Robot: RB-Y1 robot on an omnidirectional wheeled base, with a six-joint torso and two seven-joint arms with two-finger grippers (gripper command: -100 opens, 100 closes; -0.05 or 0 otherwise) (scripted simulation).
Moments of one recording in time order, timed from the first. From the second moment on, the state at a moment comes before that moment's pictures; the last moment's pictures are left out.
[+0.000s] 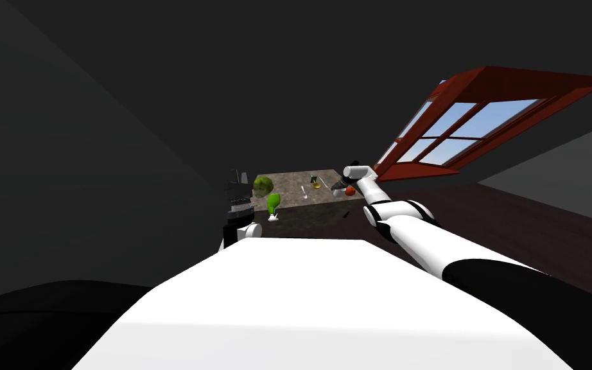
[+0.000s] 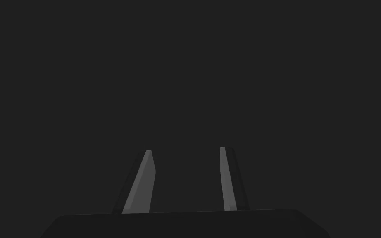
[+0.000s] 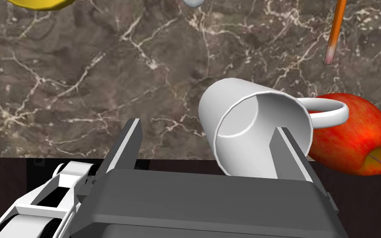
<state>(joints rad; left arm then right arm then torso) 0.49 -0.04 -0.07 -2.29 0.10 -0.49 0.05 -0.79 -0.60 0.07 -0.97 -0.53 1.40 -1.39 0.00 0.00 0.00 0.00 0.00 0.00</state>
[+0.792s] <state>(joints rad) 0.49 -0.04 -0.07 -2.29 0.10 -0.49 0.05 -0.85 -0.61 0.07 -0.86 -0.56 1.51 -1.48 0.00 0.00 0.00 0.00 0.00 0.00</state>
